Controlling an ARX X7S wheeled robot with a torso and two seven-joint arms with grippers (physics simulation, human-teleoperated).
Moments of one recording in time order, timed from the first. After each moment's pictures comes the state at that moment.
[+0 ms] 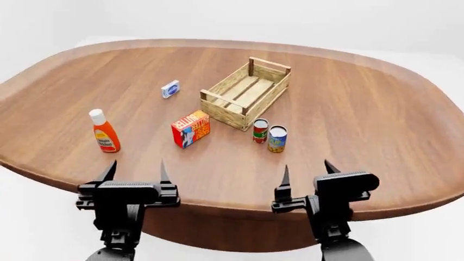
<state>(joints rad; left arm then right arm) -0.14 -0.17 0.09 0.12 -0.10 -0.13 -0.15 0.20 0.20 -0.16 -0.12 0.08 0.29 0.10</state>
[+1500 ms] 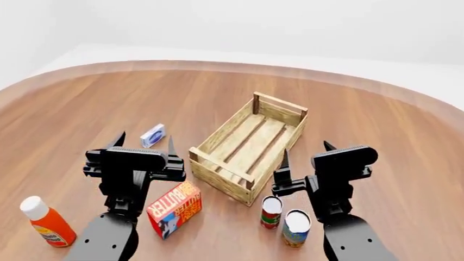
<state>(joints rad) -0.33 -0.22 0.15 0.13 -0.14 -0.30 -0.13 0.33 0.25 -0.21 -0.19 0.10 0.47 0.10</state>
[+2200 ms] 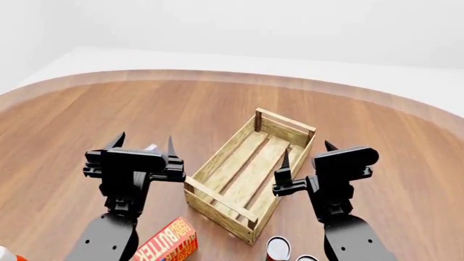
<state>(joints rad) -0.33 -0.24 0.17 0.12 -0.15 -0.29 -0.14 0.33 0.26 -0.22 -0.18 0.10 0.45 0.11</state>
